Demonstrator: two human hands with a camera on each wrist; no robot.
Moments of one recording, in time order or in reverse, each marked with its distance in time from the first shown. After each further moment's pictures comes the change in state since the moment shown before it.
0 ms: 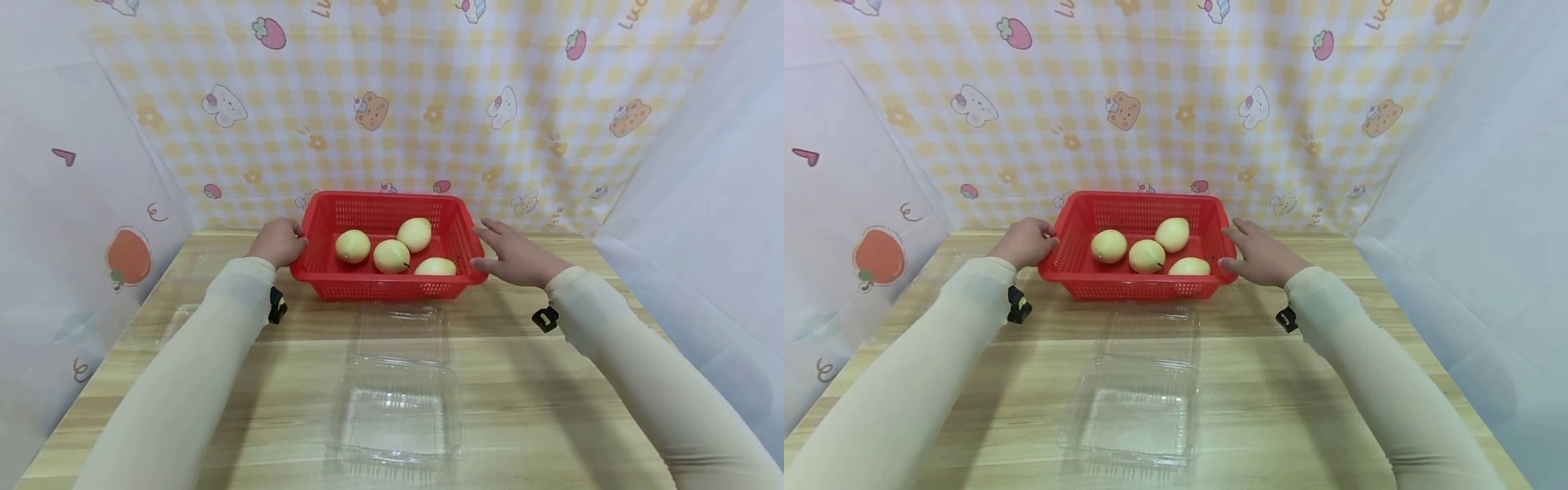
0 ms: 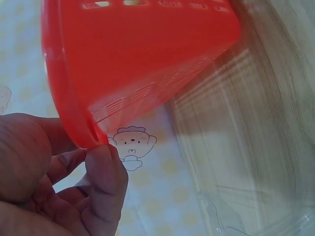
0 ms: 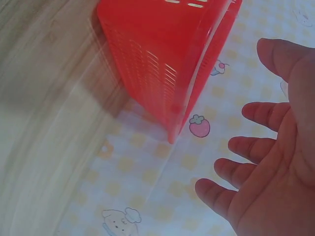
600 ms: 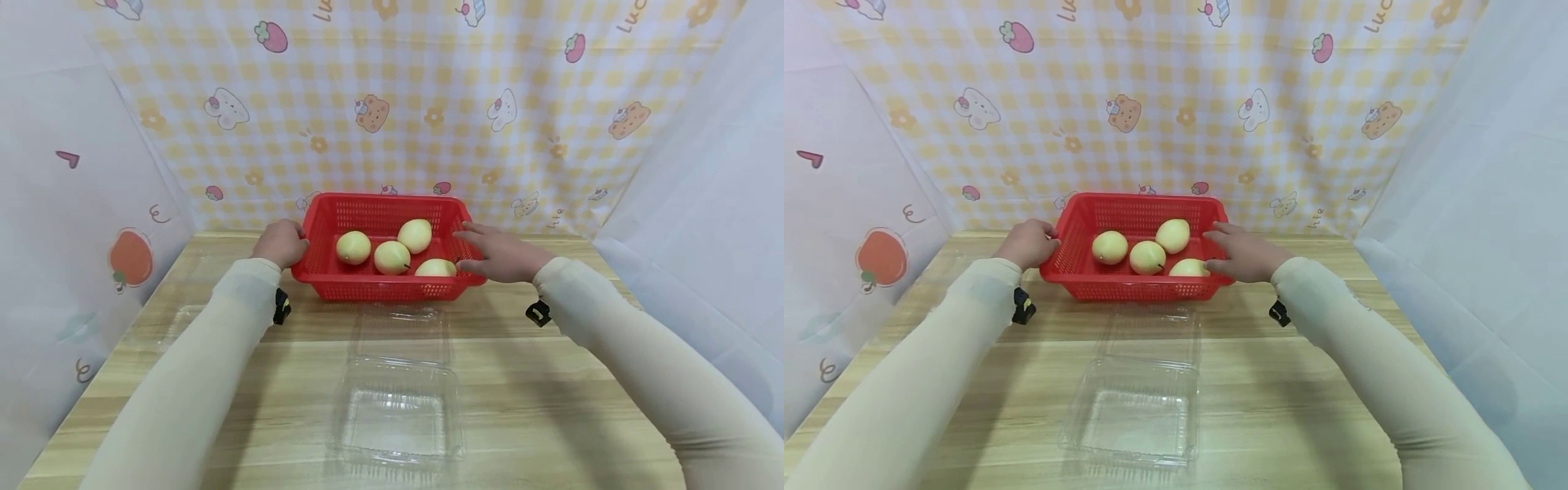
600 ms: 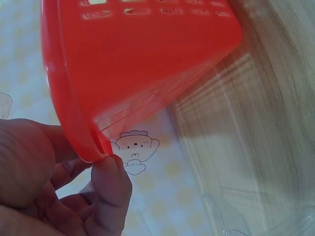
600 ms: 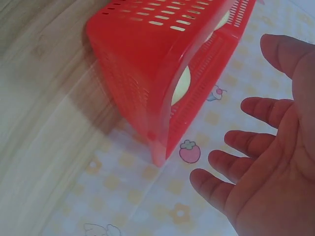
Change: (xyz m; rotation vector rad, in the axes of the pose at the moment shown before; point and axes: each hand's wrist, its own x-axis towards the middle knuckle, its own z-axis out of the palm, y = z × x) left_hand -0.003 0.005 0.002 0.068 0.032 0.001; right_hand 0.013 -0.024 -0.006 -0.056 -0.097 -0.049
